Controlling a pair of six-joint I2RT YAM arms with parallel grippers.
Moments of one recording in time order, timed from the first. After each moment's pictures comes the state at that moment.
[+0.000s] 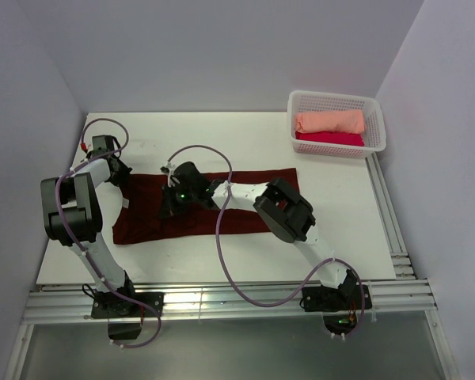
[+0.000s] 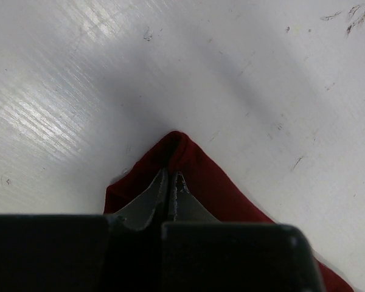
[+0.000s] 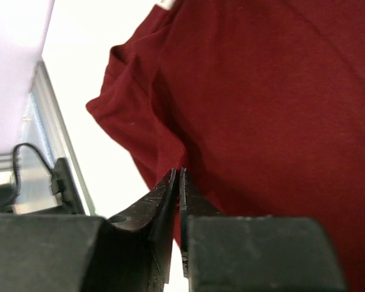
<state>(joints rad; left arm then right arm) 0.17 1.86 1.16 -0.25 -0.10 -0.64 0.94 2.33 1.66 0.08 -0.46 0.62</state>
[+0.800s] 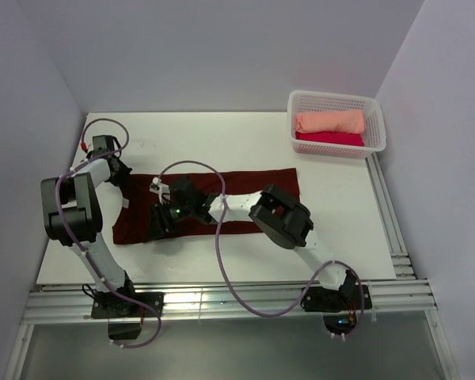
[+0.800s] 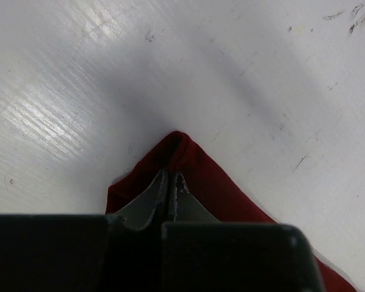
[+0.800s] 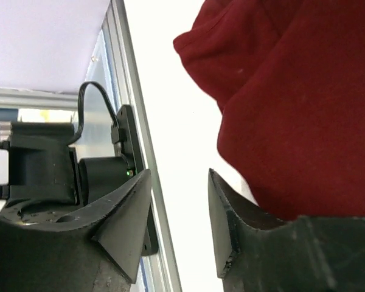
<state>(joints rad) 0.17 1.86 1.16 -0.25 -0.11 -0.64 1.01 2.32 1.58 0.26 -0.69 0.75</state>
